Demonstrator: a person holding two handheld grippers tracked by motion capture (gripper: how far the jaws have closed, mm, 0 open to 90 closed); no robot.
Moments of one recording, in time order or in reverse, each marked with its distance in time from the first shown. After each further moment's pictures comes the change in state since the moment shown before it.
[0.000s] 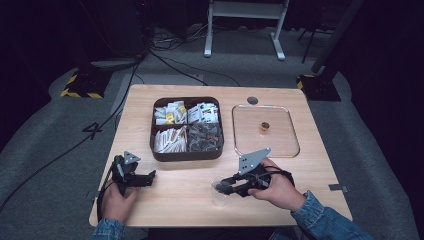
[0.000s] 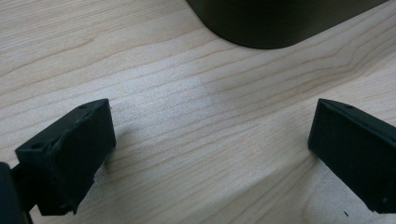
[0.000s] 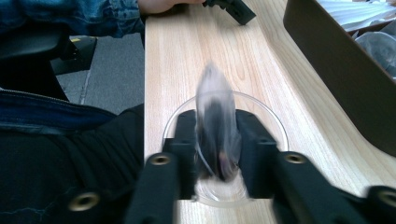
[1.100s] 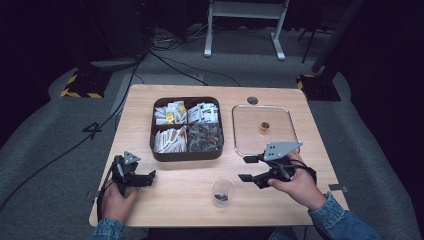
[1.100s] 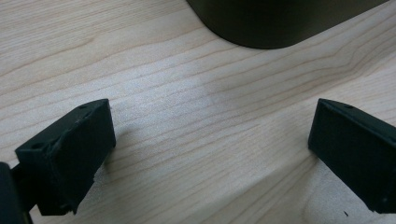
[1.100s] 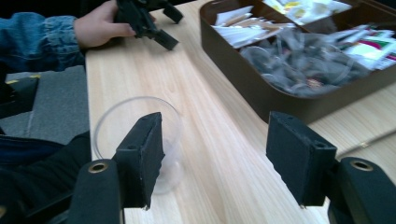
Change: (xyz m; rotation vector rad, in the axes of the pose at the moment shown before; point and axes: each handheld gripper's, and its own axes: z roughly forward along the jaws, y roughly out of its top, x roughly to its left) left arm 0.000 0.000 0.000 0.000 0.001 0.000; right arm -0.014 -0.020 -0.056 -0.130 -0.229 0.088
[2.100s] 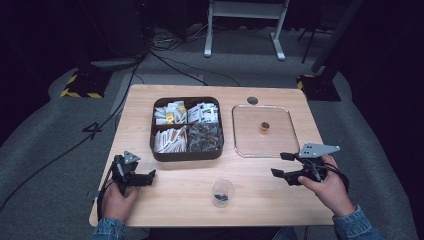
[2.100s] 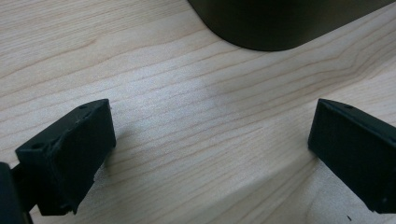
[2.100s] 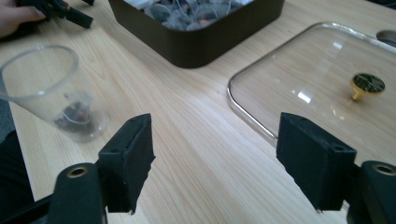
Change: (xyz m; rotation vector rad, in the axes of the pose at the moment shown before) left arm 0.001 0.001 0.001 -0.002 0.003 -0.003; right arm -0.033 -0.061 -0.061 0.014 -0.238 0.166
